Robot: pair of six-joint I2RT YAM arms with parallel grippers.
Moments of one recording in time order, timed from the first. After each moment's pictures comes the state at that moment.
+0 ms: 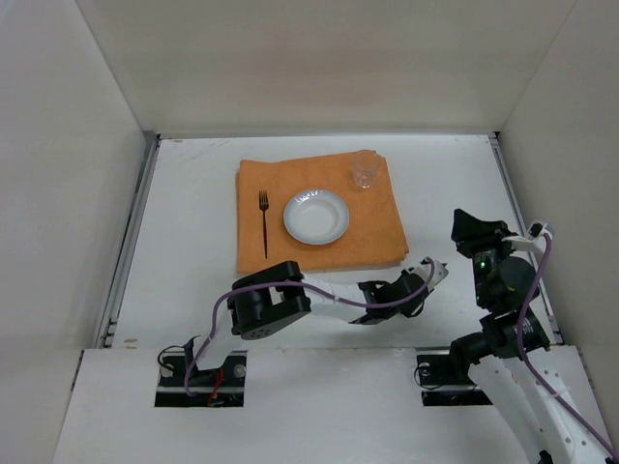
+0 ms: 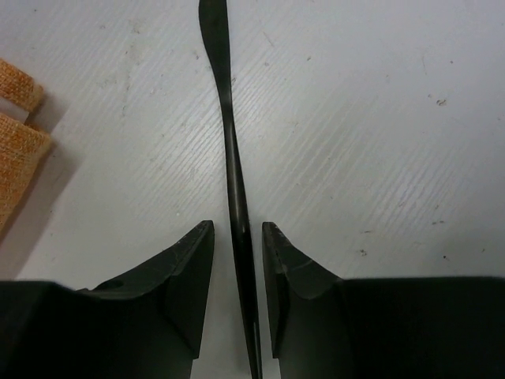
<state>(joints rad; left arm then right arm) -1.33 2.14 1.33 0.19 -0.31 -0.25 0.32 0.37 0.52 -0.07 0.42 0.74</state>
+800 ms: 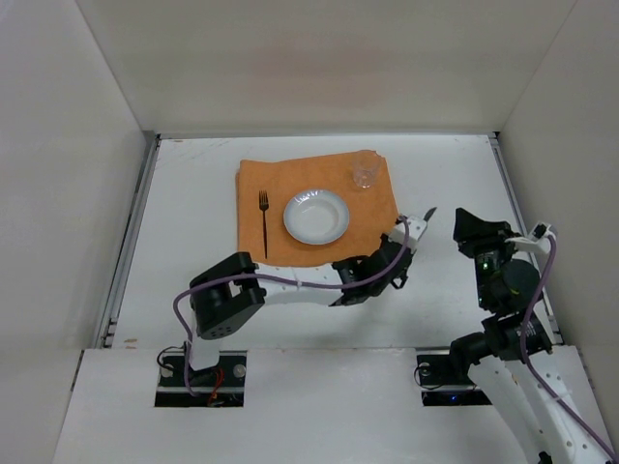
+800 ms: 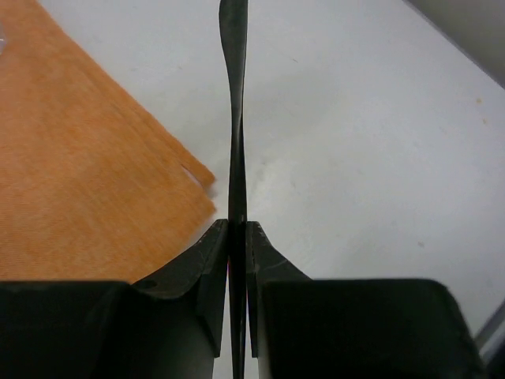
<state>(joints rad) -1.27 1.90 1.27 0.23 -0.48 -0.31 0.32 0.34 0.53 -0.07 0.41 0.75</state>
